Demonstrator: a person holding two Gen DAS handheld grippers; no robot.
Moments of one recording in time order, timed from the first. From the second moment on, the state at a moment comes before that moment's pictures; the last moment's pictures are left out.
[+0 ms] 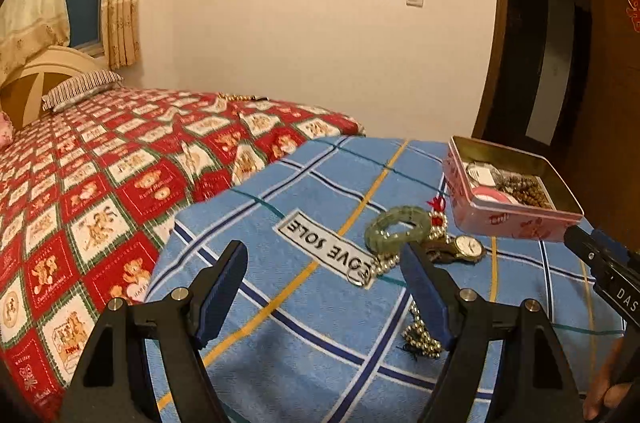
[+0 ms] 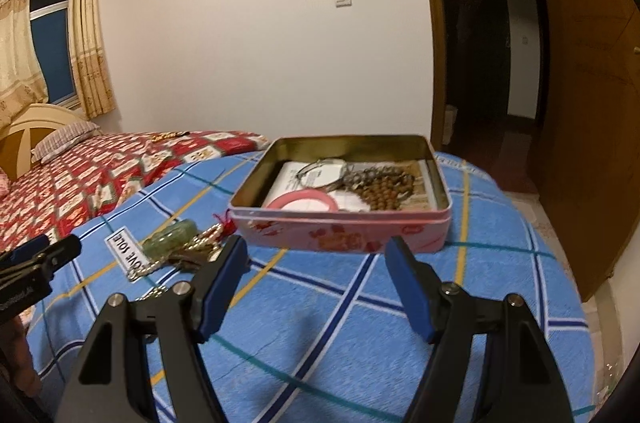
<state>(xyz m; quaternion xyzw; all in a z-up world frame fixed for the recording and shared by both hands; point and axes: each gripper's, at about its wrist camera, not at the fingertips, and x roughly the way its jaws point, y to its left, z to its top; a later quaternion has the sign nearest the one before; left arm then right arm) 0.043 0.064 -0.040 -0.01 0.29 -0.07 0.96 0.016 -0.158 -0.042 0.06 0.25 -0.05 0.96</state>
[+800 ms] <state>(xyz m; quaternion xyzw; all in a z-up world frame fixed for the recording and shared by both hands) 0.043 0.079 -0.064 -0.06 0.37 -0.10 0.92 0.070 -0.118 -0.067 0.07 0.37 0.08 0.92</state>
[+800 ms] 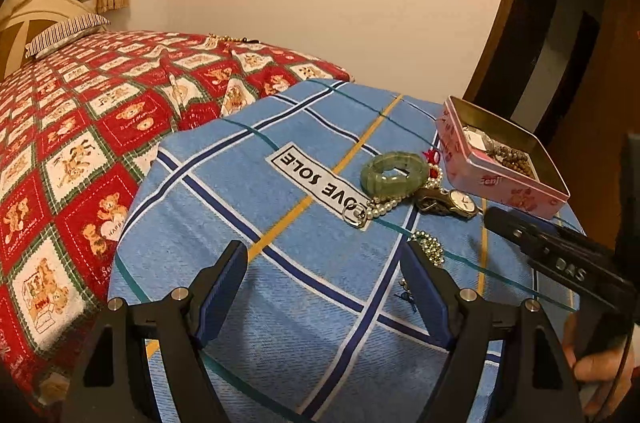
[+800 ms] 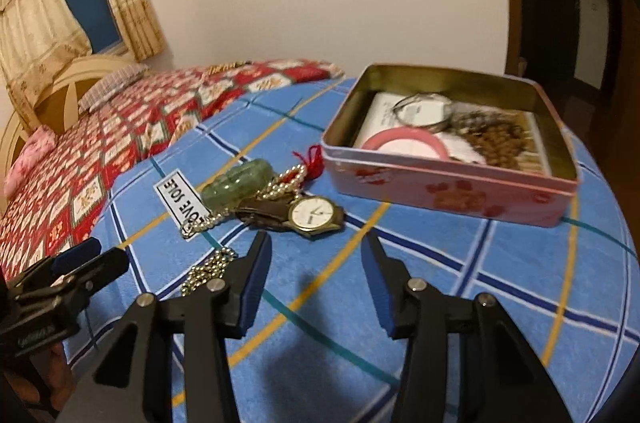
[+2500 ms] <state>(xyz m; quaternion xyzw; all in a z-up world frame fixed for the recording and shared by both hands) 0.049 0.034 -0.070 -0.01 0.40 -0.17 0.90 0.041 -0.173 -0.070 0.15 0.38 0.10 0.91</state>
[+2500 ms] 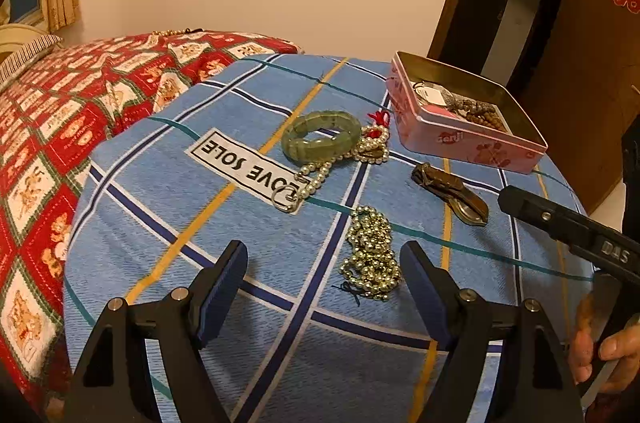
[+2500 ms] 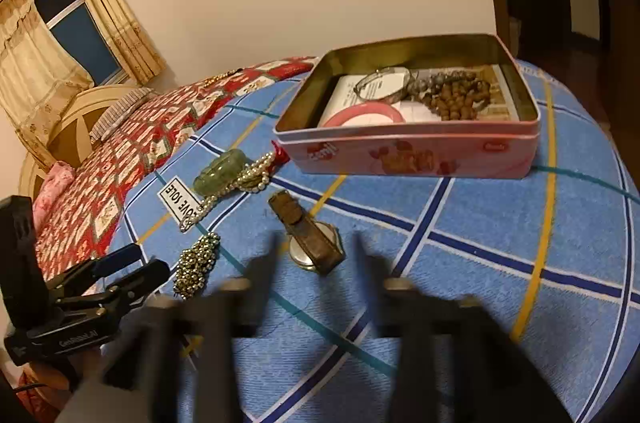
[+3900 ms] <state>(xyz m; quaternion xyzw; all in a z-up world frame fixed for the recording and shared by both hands) 0.038 -0.009 -0.044 0.02 0.33 -0.23 0.92 0.044 -0.231 -0.067 0.40 0.33 0.21 0.83</state>
